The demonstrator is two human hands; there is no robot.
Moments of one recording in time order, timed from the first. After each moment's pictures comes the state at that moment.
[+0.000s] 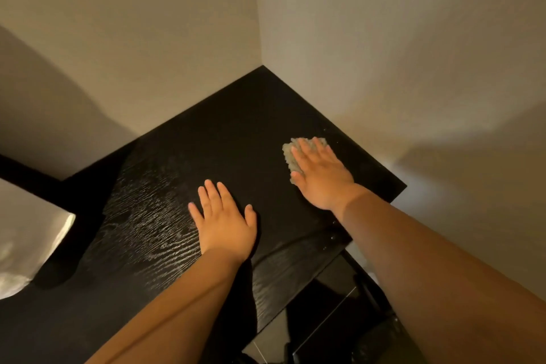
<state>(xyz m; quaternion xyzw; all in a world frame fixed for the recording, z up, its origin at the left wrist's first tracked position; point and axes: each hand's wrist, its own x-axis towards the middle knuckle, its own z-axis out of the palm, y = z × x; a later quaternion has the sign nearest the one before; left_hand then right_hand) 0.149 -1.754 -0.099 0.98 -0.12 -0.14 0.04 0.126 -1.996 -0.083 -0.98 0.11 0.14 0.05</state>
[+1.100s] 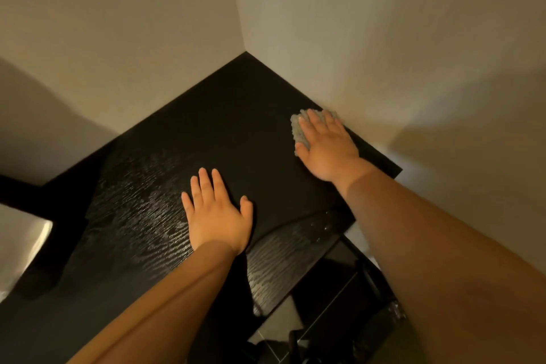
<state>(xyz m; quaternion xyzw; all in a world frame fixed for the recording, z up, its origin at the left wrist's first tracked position) 0.152 -1.763 -0.101 0.99 -0.14 -0.09 0.05 0.135 -2.031 -0.081 -0.98 0.17 0.10 0.06</state>
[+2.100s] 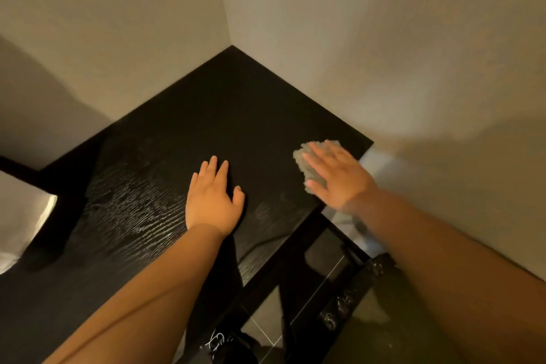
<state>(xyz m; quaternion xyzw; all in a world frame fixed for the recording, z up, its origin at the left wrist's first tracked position) 0.131 -1.737 -0.087 0.96 -0.26 -0.09 0.10 -0.005 -2.007 -0.084 -0.99 0.10 0.13 0.04</state>
